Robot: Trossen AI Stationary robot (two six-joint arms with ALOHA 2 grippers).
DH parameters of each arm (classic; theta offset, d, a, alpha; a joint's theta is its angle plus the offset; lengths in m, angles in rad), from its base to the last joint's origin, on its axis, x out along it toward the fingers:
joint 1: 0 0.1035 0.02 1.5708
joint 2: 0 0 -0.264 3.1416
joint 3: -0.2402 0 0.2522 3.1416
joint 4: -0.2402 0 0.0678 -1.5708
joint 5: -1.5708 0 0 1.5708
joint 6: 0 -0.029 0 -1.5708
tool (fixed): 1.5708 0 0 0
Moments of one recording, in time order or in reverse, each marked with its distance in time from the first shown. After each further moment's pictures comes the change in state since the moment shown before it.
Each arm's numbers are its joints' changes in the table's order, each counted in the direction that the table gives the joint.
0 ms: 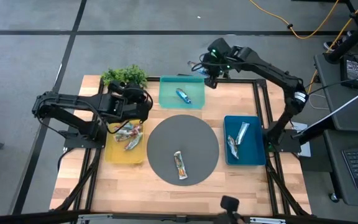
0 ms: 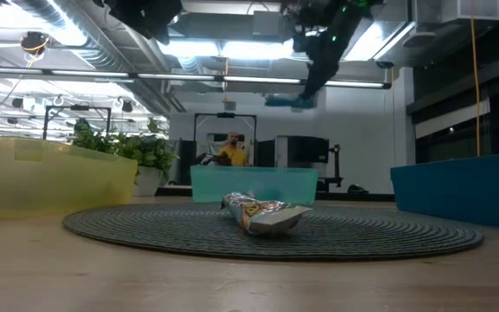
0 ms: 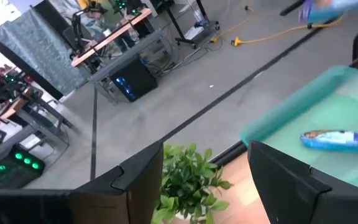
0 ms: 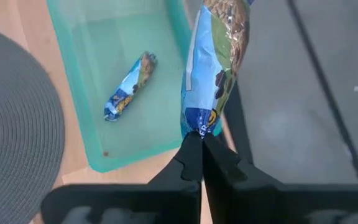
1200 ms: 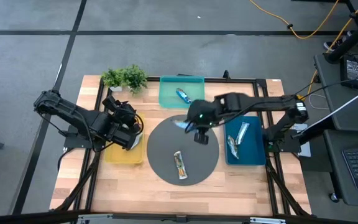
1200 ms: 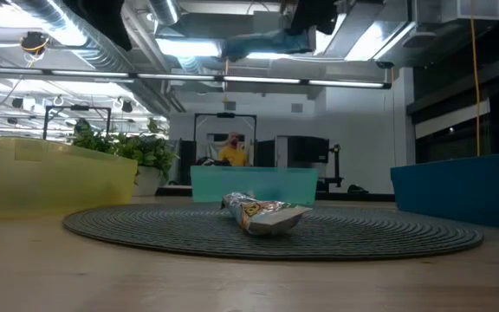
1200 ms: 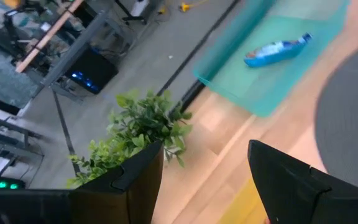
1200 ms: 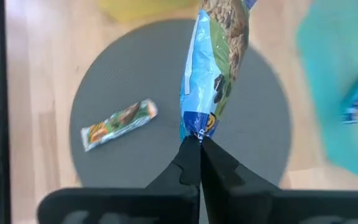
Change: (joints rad) left arm -0.324 -0.004 0.041 -0.437 -0.170 0.369; right arm 0.672 0.011 0.000 -0.097 0.009 -0.610
